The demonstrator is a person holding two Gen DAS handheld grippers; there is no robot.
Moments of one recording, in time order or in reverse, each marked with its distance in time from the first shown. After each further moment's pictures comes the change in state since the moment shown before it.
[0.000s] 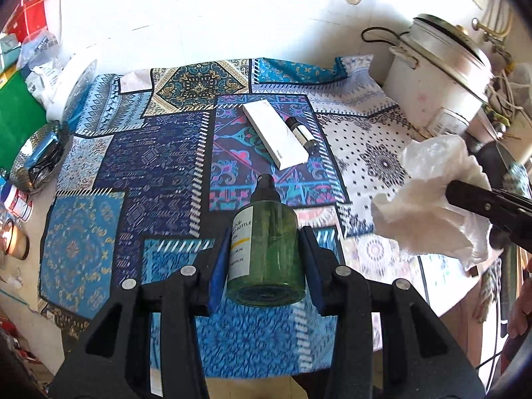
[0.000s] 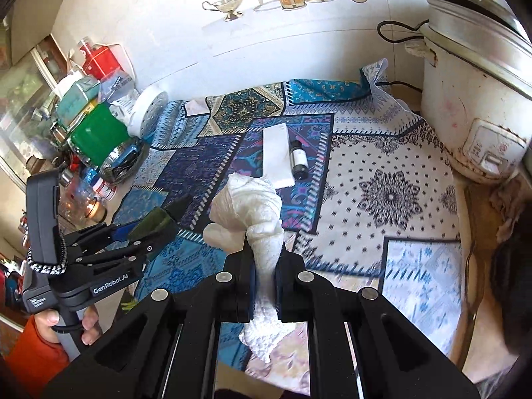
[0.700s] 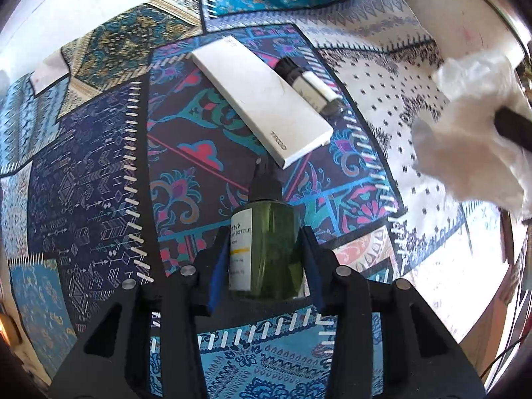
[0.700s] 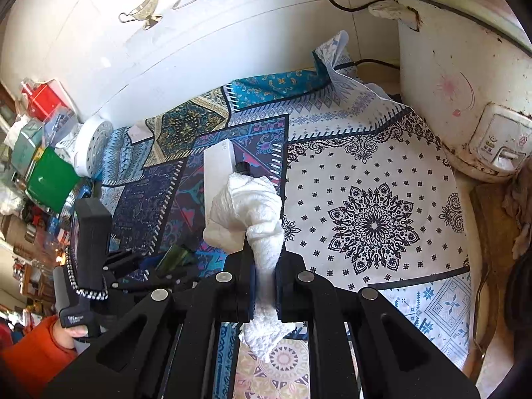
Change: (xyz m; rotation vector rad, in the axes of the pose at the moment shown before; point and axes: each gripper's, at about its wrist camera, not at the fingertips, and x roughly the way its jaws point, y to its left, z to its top) left arm 0.166 -0.010 0.062 0.137 0.281 -0.054; right arm 0.071 -0.066 0.060 0.152 0.023 -0.067
